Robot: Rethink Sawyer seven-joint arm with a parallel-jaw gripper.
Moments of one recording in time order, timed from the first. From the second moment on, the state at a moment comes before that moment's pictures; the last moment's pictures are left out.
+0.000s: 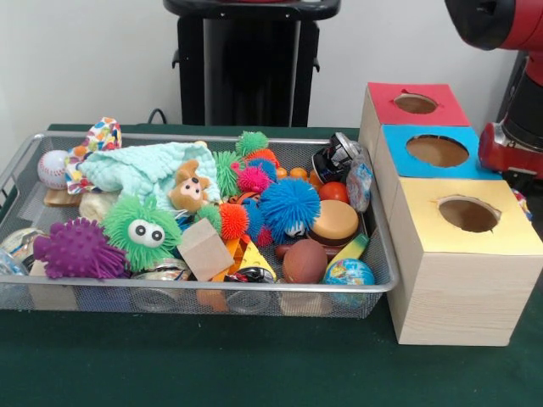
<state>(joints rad) 0.33 -0.33 -0.21 1.26 0.19 0.74 2.04</state>
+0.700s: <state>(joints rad) 0.33 -0.33 -0.22 1.22 0.19 0.78 2.04</state>
